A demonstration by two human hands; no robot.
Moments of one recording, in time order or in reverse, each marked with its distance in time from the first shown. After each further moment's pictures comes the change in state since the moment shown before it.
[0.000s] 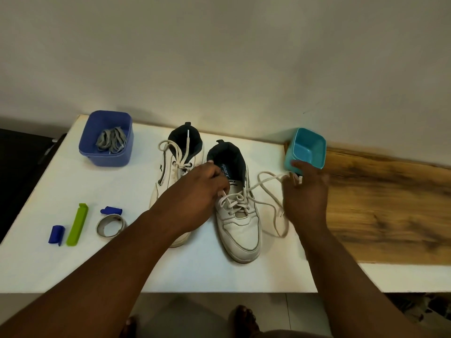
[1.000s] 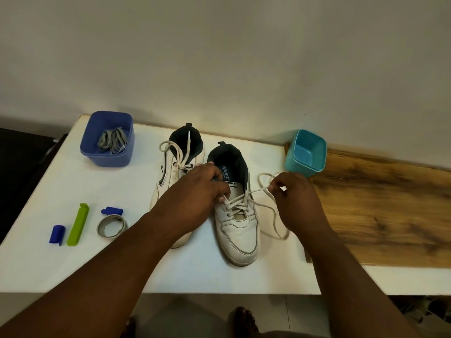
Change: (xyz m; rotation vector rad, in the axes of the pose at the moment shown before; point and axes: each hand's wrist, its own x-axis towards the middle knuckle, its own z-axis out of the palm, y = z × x) left_hand 0.001 0.000 0.001 0.048 0.007 -0.015; right_hand 0.001 0.000 0.000 -0.311 -0.256 -0.209
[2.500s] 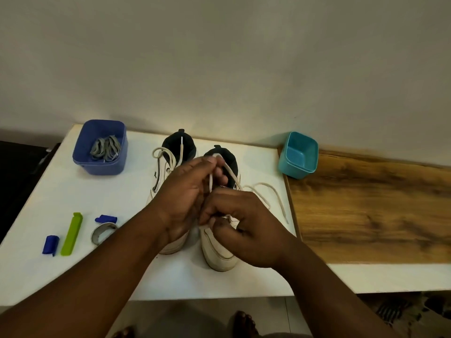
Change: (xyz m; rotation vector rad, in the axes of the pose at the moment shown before) left_hand 0.006 0.054 -0.052 -1.665 0.116 -0.603; right_hand -0.047 -0.088 -0.019 0.597 -0.348 -0.717
